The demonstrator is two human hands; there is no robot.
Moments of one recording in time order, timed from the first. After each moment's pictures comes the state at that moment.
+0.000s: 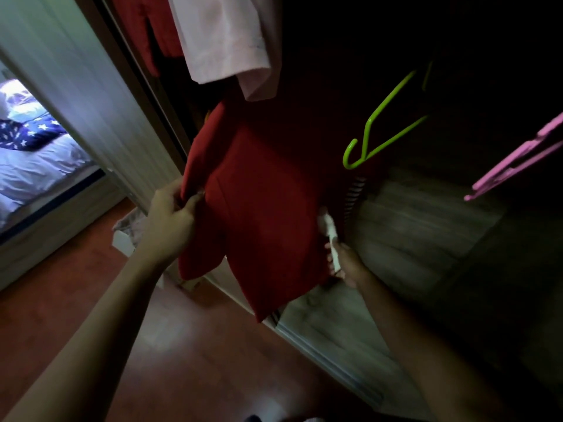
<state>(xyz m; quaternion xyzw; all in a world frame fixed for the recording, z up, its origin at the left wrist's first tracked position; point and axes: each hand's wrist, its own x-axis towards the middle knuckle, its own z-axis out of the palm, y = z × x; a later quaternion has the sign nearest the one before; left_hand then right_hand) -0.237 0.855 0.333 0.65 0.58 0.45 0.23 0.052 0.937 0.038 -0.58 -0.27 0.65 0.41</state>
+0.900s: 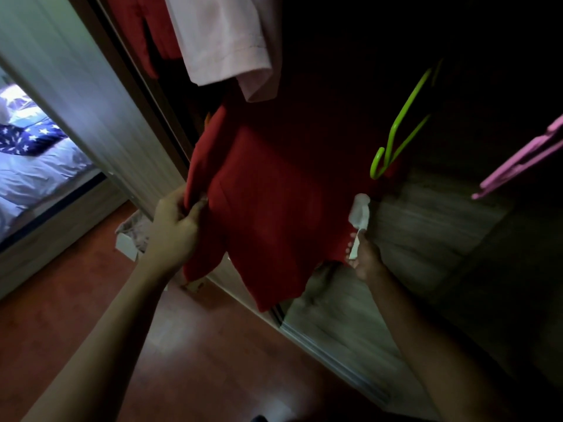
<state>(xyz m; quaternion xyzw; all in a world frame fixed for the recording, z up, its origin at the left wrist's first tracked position) -0.238 0.854 0.327 0.64 0.59 0.44 0.23 0.080 0.948 0.042 -0.56 -0.09 0.63 0.53</state>
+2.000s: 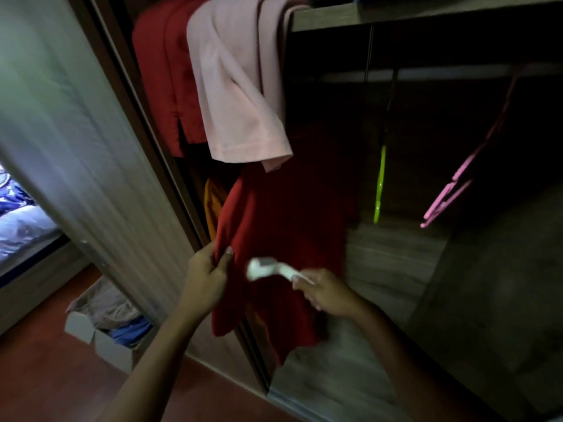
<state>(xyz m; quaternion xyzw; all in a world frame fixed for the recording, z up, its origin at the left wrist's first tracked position) -0.233 0.860 0.315 0.69 0.52 0.43 0.26 0.009 0.856 0.212 -0.53 -0.61 0.46 0.37</state>
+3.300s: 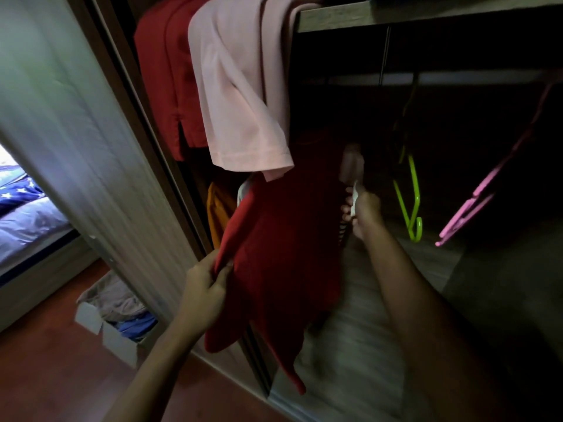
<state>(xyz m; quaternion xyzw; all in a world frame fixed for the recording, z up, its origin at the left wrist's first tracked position) -0.228 0.852 0.312 0.71 0.51 0.44 0.22 0.085 0.998 0.296 -0.53 -0.23 0.49 0.65</state>
